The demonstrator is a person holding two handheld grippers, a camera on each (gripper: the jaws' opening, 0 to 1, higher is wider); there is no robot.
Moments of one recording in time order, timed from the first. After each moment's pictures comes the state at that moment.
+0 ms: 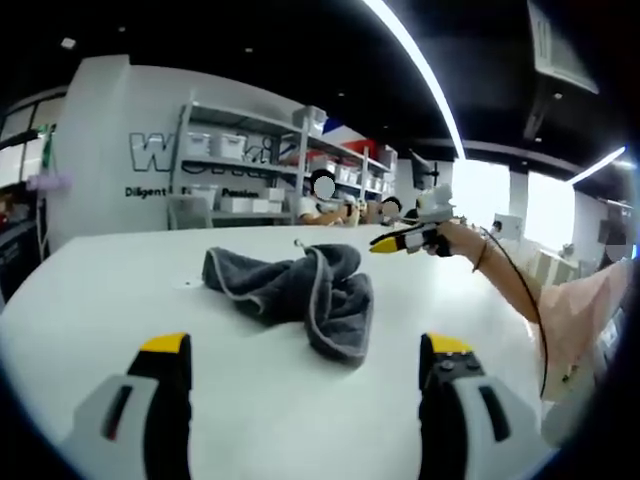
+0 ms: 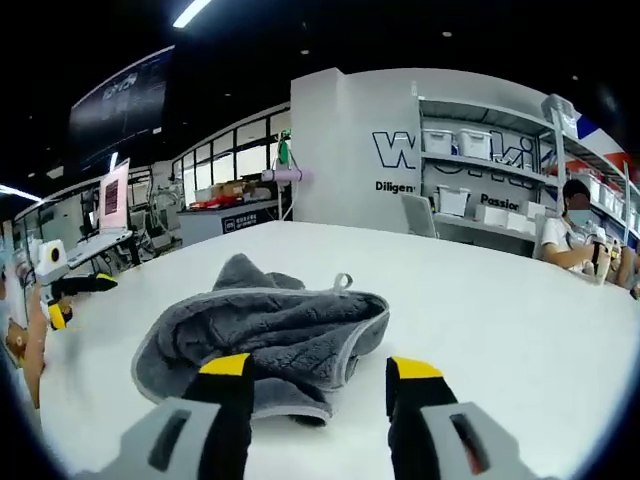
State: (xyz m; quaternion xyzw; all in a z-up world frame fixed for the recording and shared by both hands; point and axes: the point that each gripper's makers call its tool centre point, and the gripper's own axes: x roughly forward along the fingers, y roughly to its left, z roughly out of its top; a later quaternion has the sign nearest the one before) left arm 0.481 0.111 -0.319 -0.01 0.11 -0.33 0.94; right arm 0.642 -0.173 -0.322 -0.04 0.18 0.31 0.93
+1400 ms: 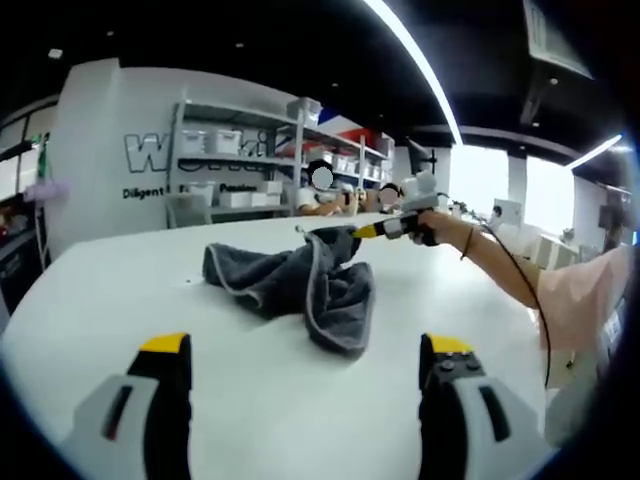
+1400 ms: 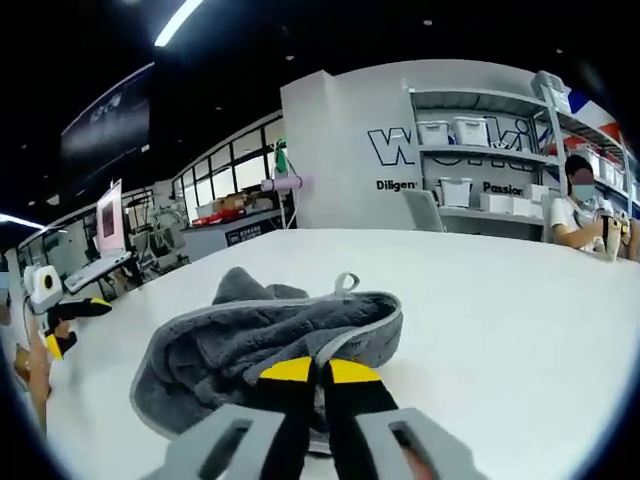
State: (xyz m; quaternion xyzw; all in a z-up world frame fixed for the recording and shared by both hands) left arm 0.481 0.112 -0.324 0.02 0.12 -0.33 0.93; right arm 0.655 -0.153 -0.313 0.00 0.17 0.33 0.93
